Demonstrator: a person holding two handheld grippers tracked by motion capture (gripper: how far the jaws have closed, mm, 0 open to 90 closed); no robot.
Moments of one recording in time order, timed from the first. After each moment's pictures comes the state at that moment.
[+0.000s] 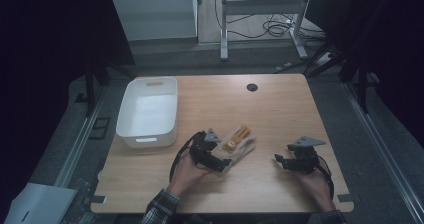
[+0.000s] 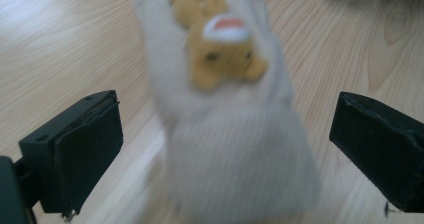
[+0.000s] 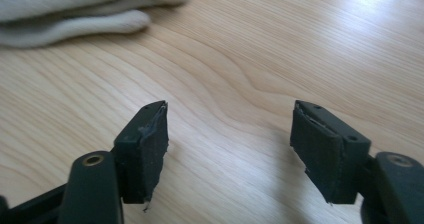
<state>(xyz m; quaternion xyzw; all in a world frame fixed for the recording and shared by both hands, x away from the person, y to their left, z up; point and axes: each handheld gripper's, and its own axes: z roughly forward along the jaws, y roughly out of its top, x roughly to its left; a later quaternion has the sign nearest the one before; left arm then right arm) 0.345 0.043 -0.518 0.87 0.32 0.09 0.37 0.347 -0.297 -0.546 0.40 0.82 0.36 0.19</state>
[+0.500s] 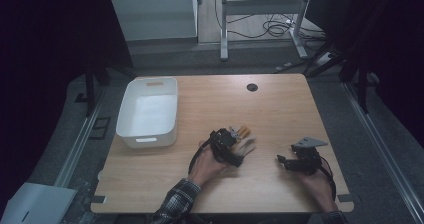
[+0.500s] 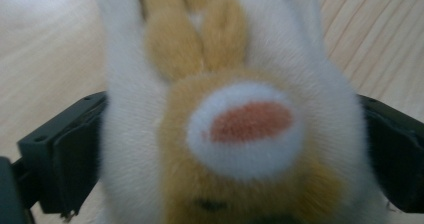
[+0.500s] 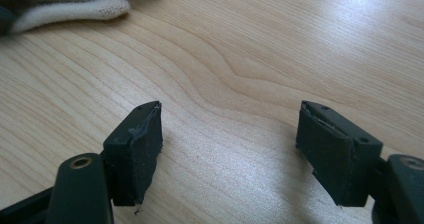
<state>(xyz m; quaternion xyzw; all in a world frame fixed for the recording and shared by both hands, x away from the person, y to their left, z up) 0.379 -0.005 -0.549 0.89 0.33 0.10 0.30 0.347 -0.303 -0.549 0.40 0.82 0.35 0.20</state>
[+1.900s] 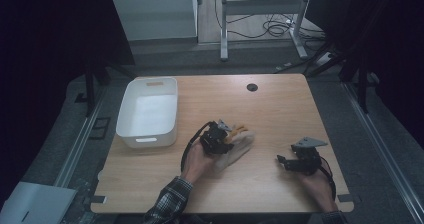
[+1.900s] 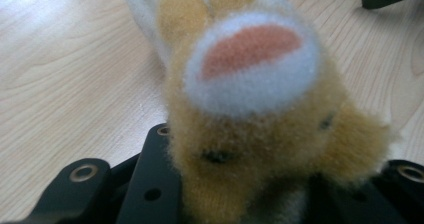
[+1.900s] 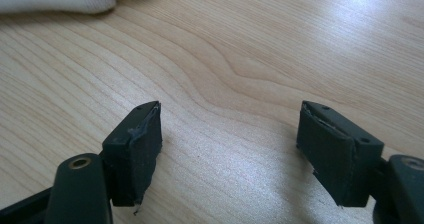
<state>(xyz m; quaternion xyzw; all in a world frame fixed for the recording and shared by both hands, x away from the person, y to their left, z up) 0.371 0.028 -0.504 0.88 0.33 0.08 0.34 0.347 -0.303 -0.549 0.40 0.82 0.35 0.20</state>
